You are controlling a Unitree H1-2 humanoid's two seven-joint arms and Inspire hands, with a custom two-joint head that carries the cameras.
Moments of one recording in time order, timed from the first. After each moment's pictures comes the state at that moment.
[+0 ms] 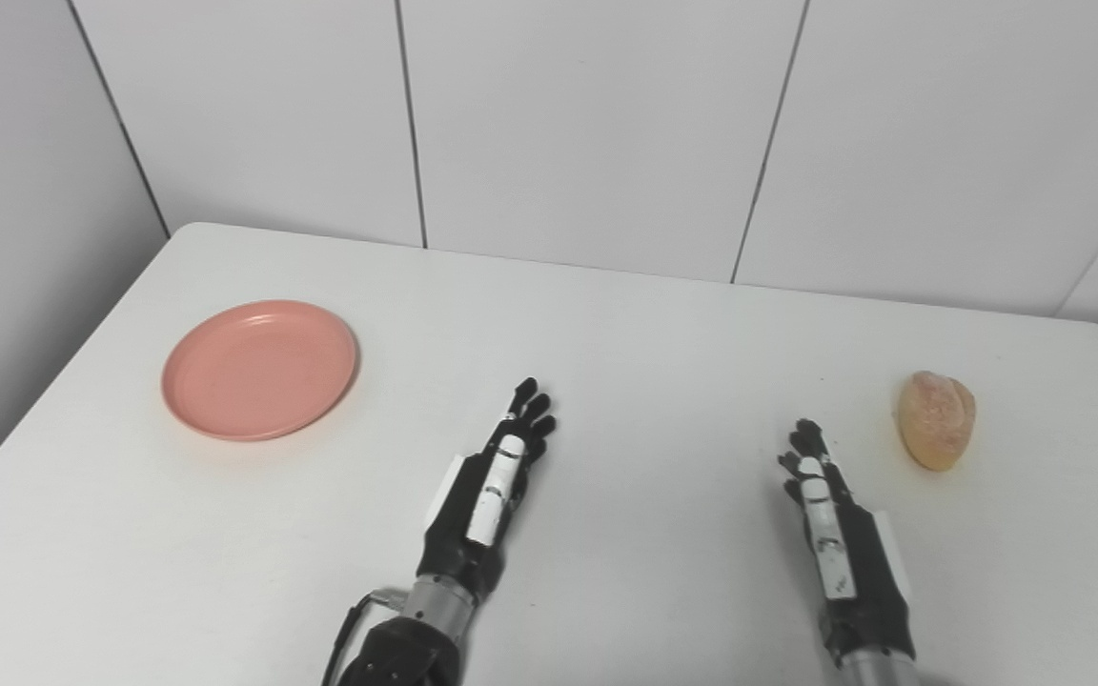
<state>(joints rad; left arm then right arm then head) -0.12 -0.08 -0.11 0.01 -0.08 0.01 -0.12 -0.05 0.01 0.03 -0.11 -0.04 0.05 -0.01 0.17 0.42</state>
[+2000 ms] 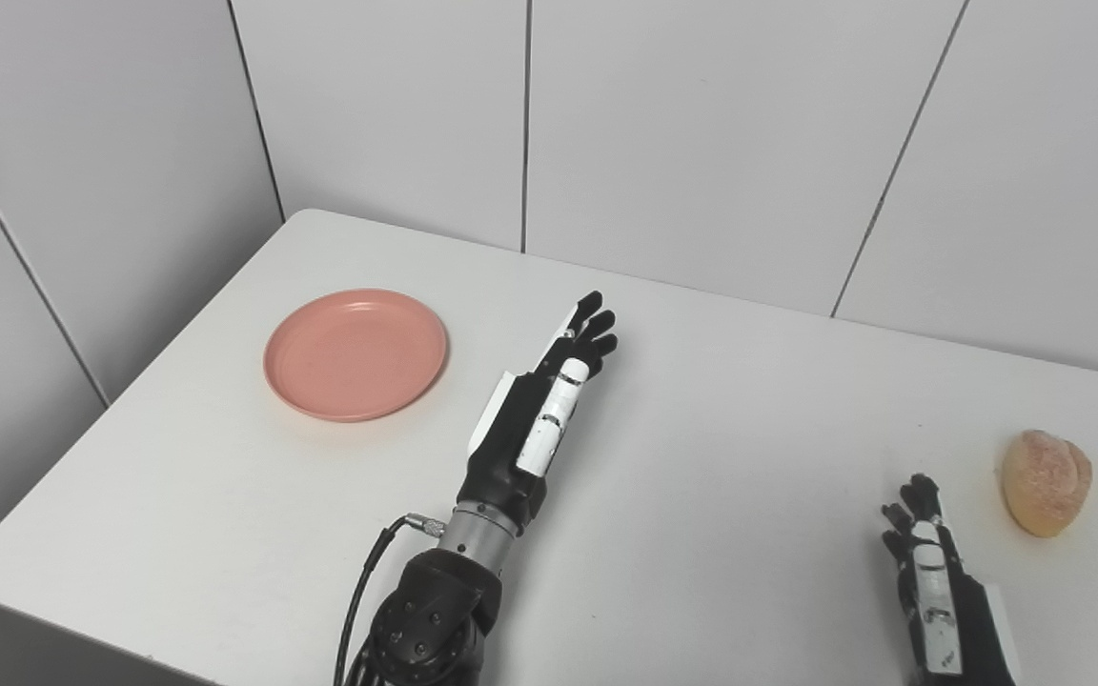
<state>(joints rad) -0.20 -0.03 -0.03 -0.30 -0.03 0.16 -0.04 -0.06 -0.01 0.02 -0.06 0.03 -0.02 0.03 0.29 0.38</state>
